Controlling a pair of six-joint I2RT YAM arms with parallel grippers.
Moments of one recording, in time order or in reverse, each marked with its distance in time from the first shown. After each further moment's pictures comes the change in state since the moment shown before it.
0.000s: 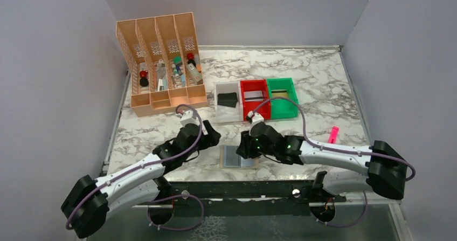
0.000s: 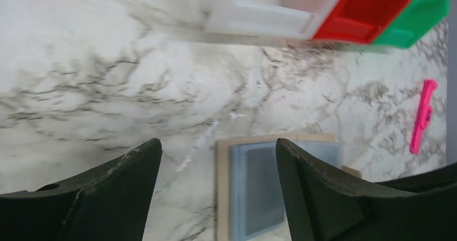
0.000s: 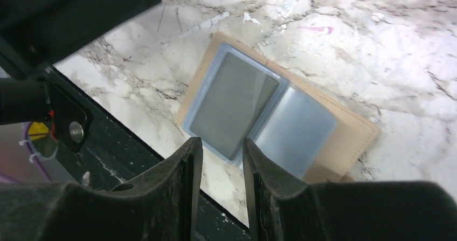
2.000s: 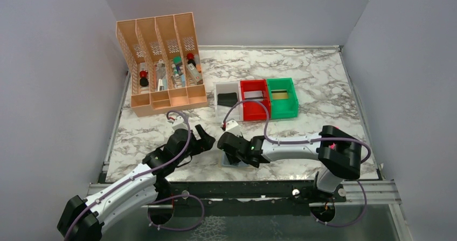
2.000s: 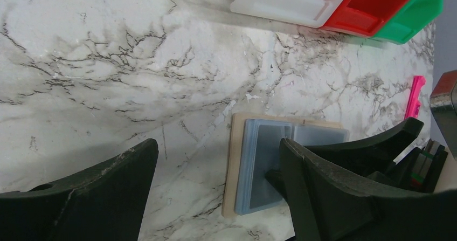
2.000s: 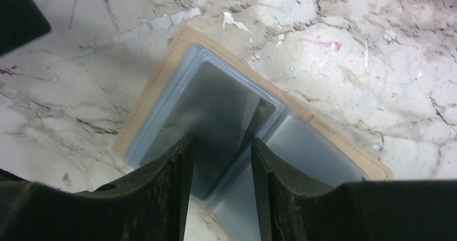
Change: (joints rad) left arm 0.105 -0.265 -0.124 -0.127 0.071 -0.026; right arm 0.167 0.450 0.294 -0.186 0.291 -0.052
